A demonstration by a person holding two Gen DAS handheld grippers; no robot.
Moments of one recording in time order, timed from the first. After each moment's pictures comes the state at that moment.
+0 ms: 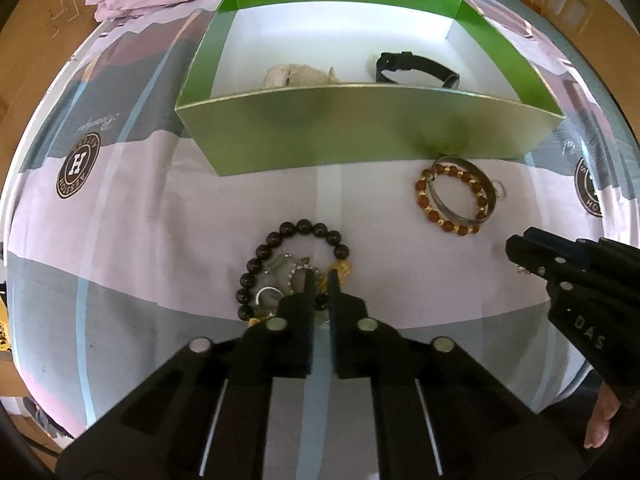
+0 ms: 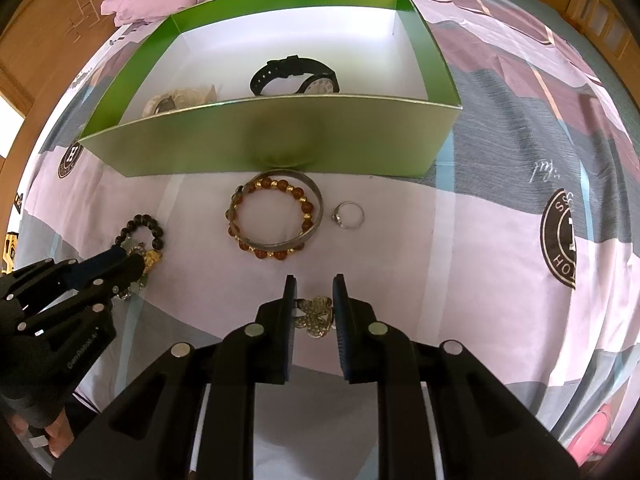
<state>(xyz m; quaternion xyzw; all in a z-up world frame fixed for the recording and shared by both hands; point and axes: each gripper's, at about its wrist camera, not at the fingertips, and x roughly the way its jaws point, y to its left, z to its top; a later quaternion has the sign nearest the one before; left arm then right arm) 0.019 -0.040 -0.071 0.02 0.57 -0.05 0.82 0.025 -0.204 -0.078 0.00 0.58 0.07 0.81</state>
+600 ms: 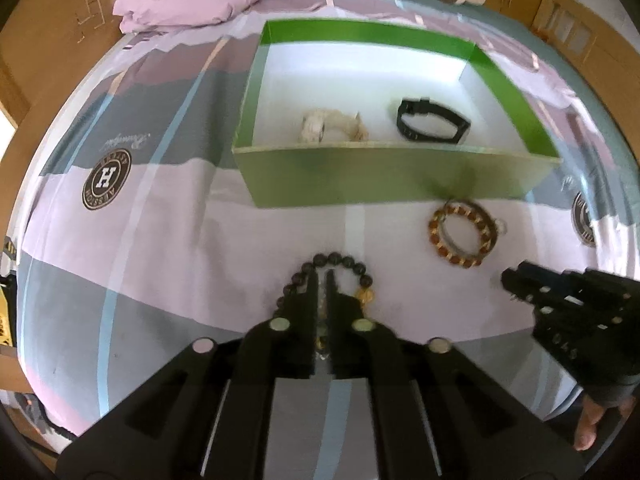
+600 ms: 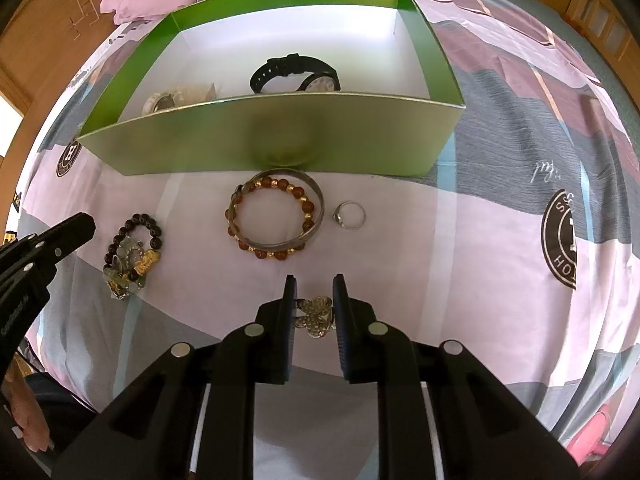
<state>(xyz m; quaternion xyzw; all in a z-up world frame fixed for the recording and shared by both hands) 0.021 -0.025 -0.051 0.01 0.54 -0.03 0.84 0.026 -0.202 -0.079 0.00 0.58 0.07 0.81</state>
